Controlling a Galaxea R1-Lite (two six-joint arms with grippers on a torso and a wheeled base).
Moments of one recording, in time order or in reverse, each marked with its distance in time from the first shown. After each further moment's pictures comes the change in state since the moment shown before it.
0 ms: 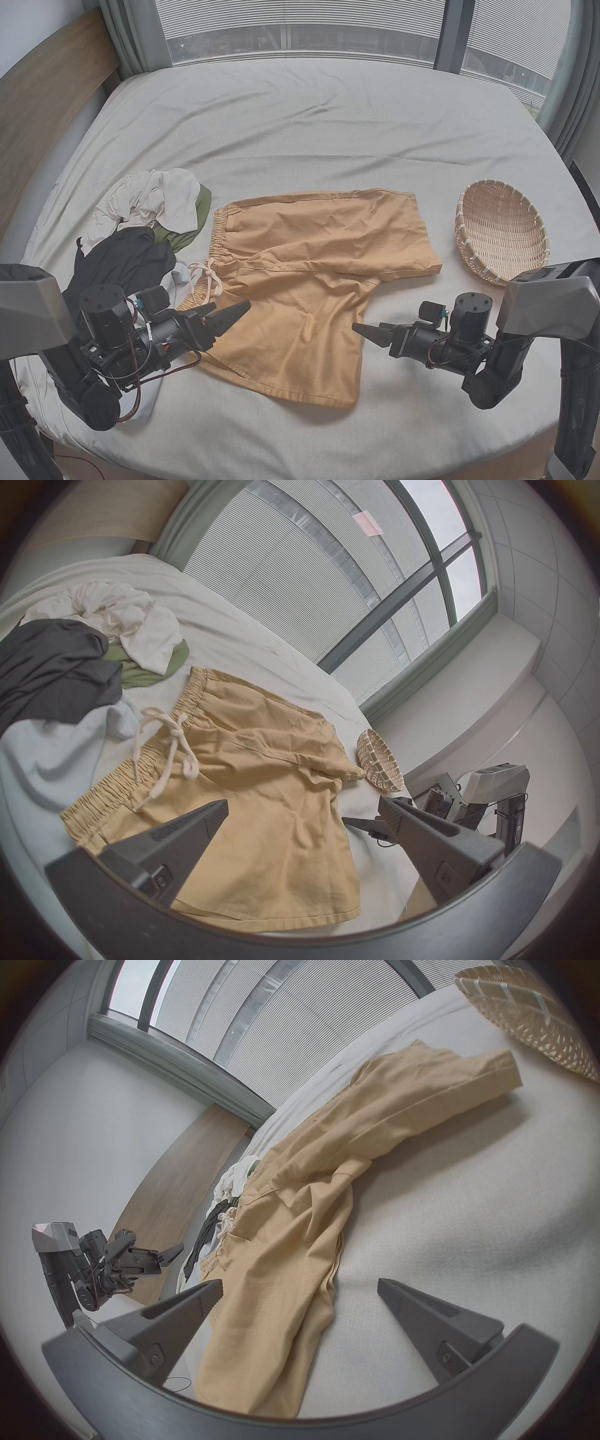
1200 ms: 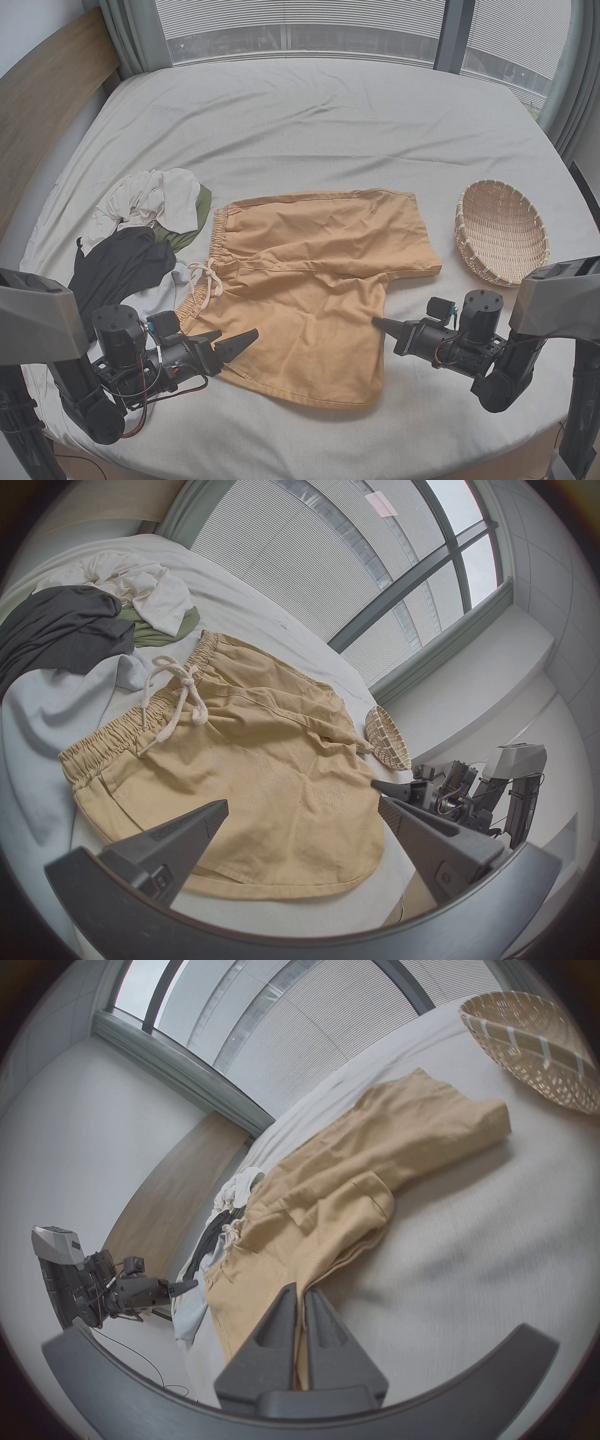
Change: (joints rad) left arm -0.033 0.035 0.081 -0.002 0.031 0.001; right arm 0.024 -0.116 0.070 -0.008 -0.084 -0.007
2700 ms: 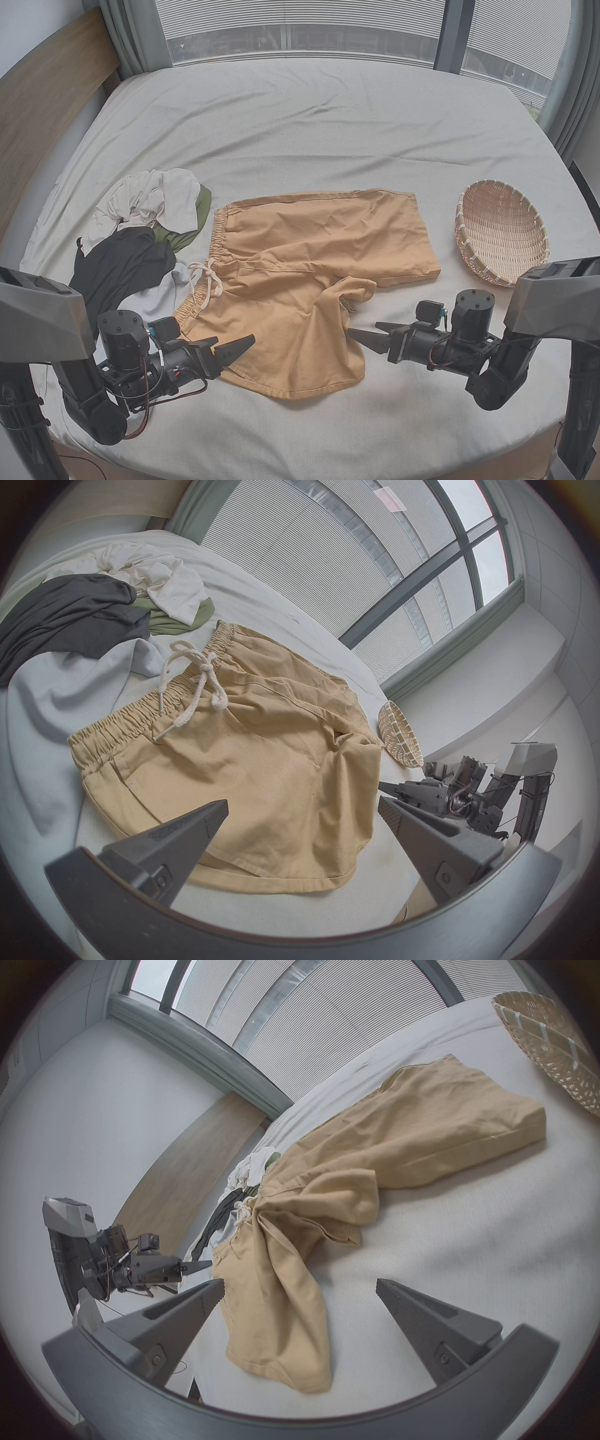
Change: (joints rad) left arm 0.017 0.042 0.005 -0.001 0.029 0.001; right arm 0.000 0.036 0.000 0.039 0.103 -0.097
